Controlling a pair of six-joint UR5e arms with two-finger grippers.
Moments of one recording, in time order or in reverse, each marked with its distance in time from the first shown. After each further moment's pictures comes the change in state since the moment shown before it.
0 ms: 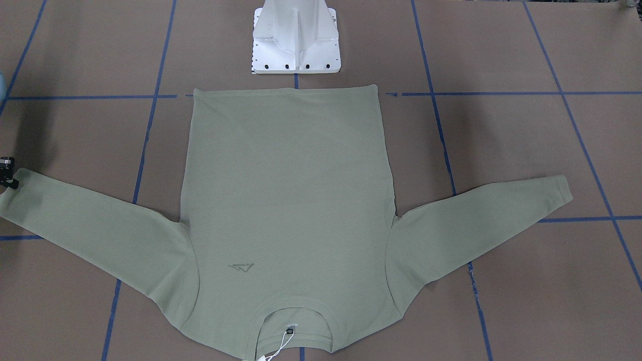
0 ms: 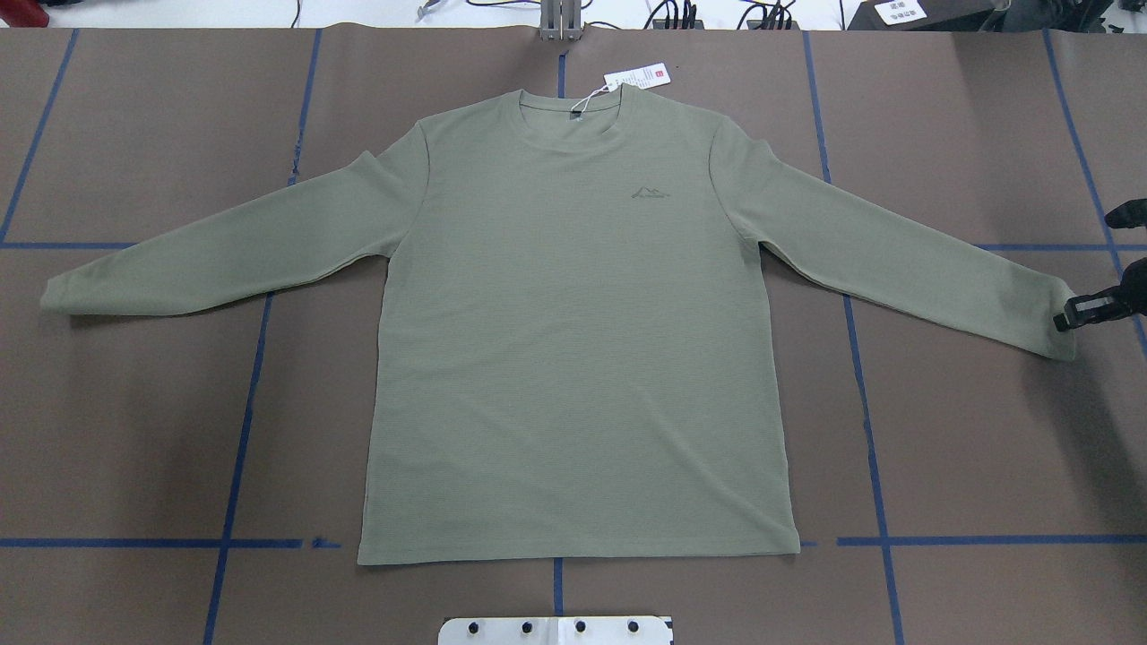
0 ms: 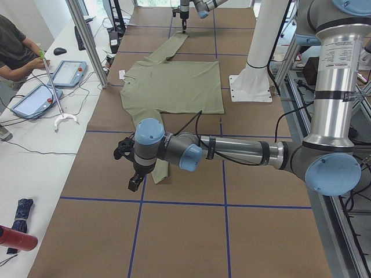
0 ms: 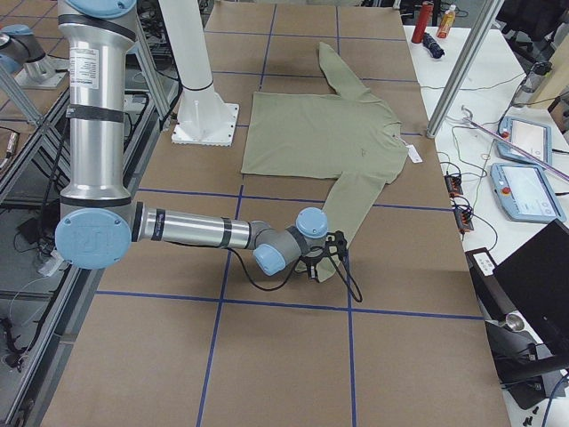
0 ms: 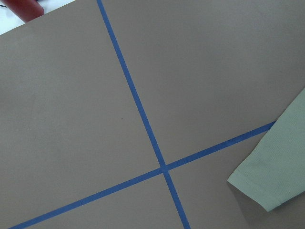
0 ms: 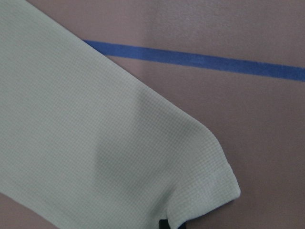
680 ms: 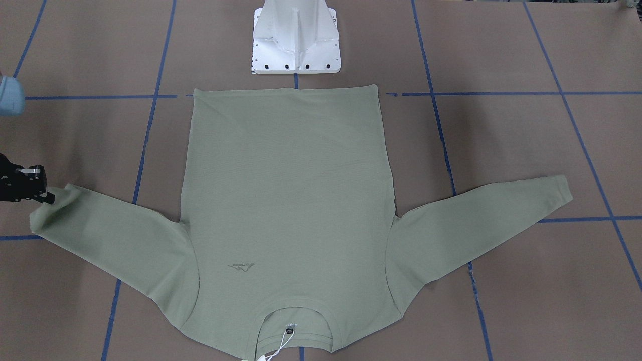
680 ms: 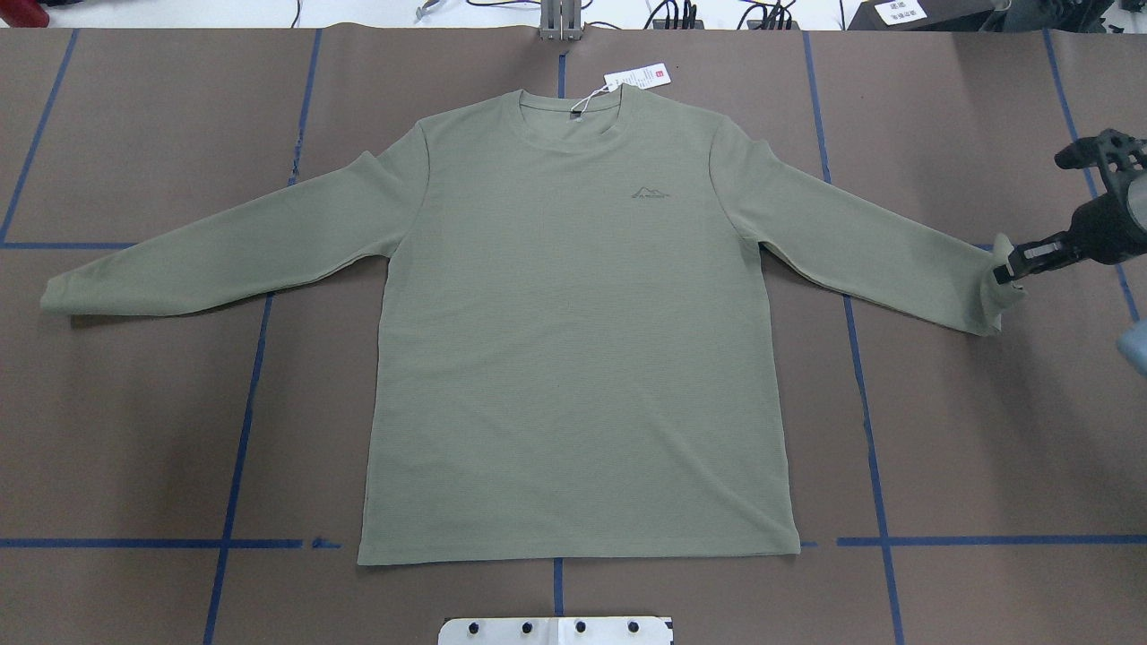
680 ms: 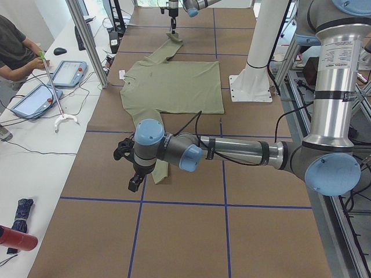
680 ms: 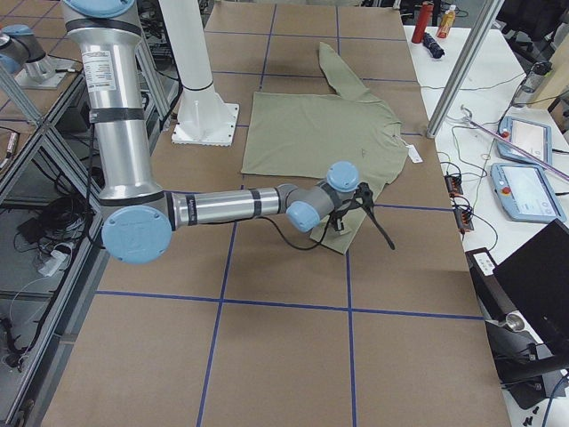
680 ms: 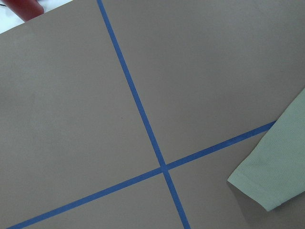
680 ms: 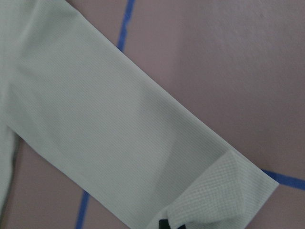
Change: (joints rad) left arm 0.000 -0.001 0.003 0.000 0.000 -0.004; right arm 0.017 0.265 0.082 -0.239 0.122 0.005
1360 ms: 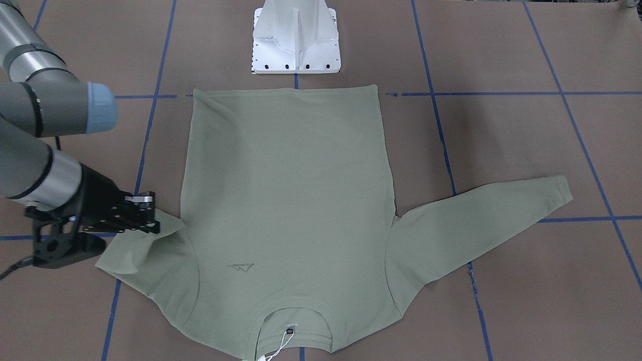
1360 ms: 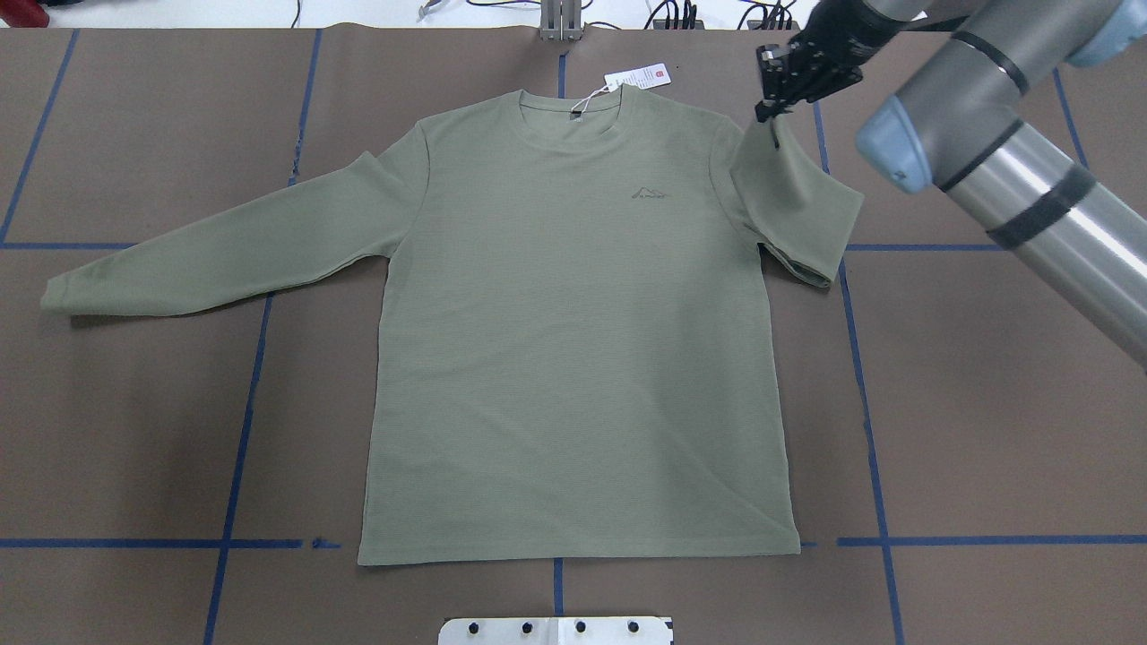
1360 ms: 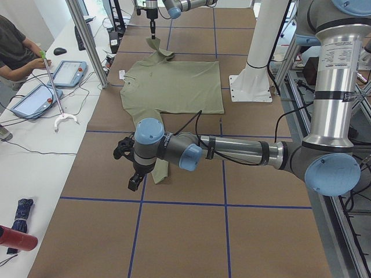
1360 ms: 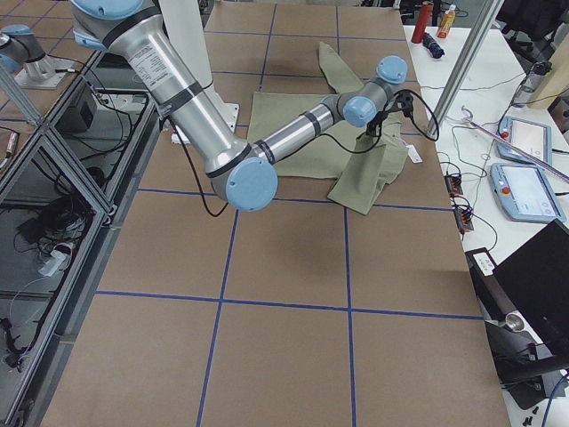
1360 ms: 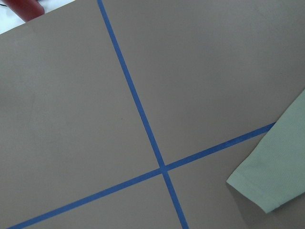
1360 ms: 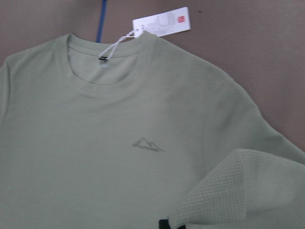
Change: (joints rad) left arm 0.000 0.000 -0.006 0.001 0.000 -0.003; right arm -0.104 0.546 -0.141 -0.246 -0.009 0.225
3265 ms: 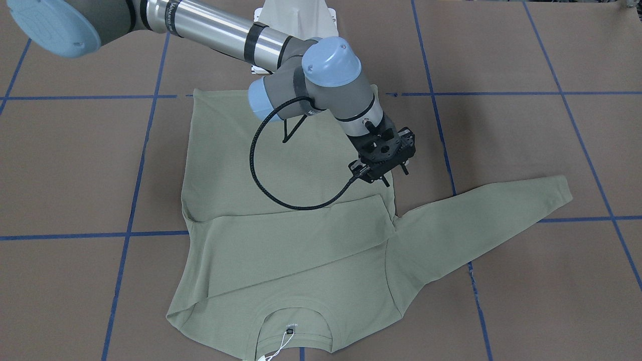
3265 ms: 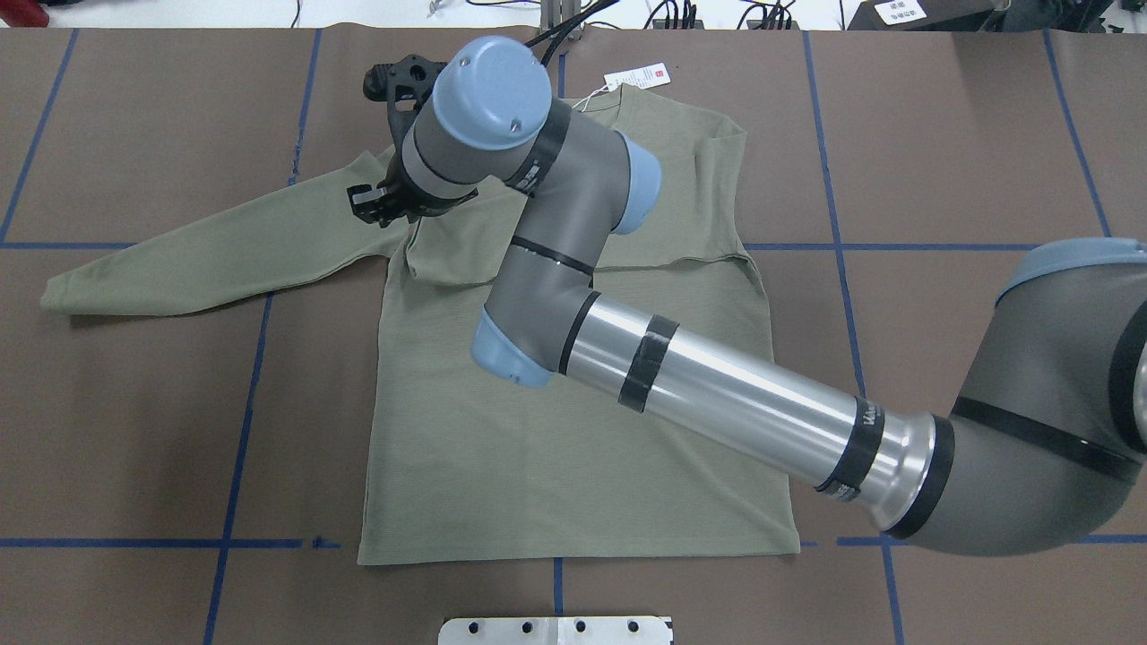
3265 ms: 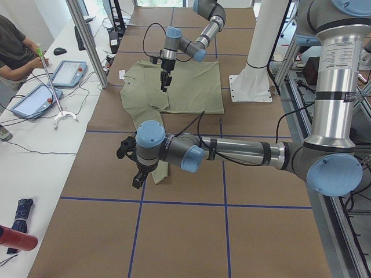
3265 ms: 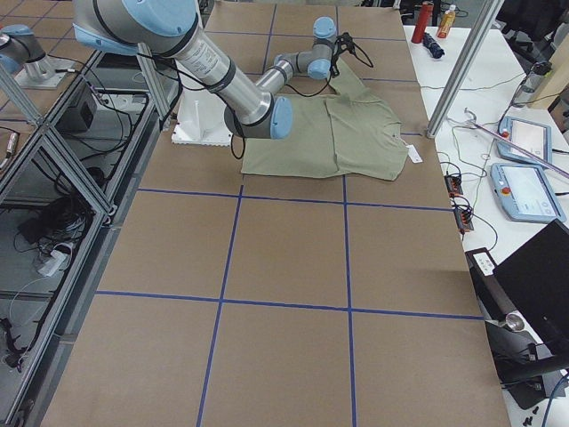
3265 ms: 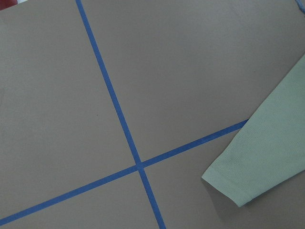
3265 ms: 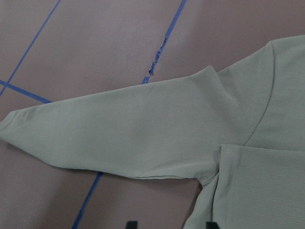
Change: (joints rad) left arm 0.000 0.011 -0.002 0.002 -0.086 -0.001; right arm -0.516 0.405 -0.351 0.445 -0.577 0.254
